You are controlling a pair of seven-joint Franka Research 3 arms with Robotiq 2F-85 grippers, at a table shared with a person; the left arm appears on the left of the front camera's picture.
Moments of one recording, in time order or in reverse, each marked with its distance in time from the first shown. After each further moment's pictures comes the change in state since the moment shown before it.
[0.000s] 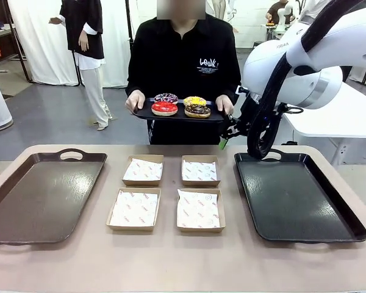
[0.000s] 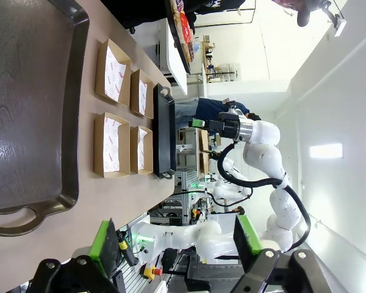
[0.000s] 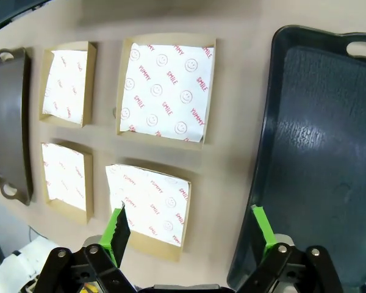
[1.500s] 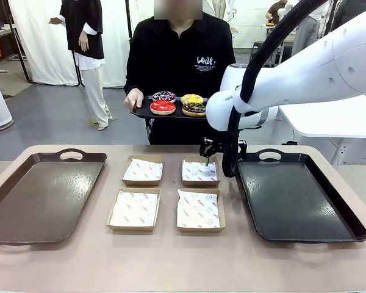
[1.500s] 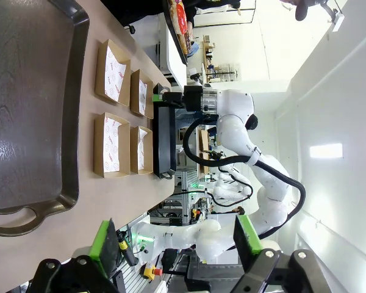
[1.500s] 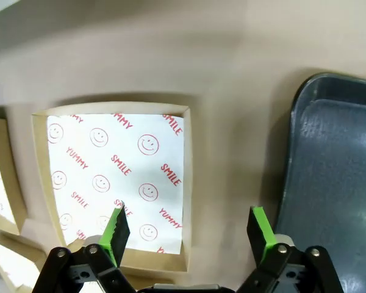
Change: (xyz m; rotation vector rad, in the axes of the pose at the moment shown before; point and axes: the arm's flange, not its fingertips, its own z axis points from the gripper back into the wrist) left arm 0.000 0.000 0.000 0.000 0.000 0.000; right arm 0.078 0.018 -0.138 -0.233 0.068 -0.076
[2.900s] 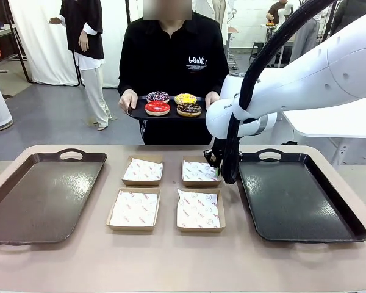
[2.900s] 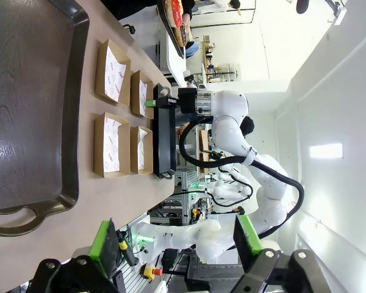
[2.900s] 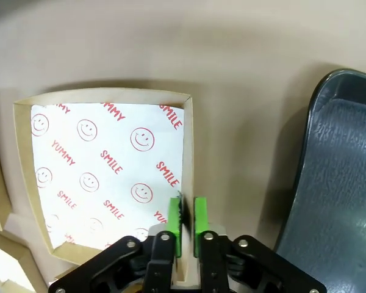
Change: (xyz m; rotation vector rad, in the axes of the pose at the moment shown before) left arm 0.000 0.000 0.000 0.000 0.000 0.000; right arm -0.005 -0.004 -0.018 -0.002 0.020 0.045
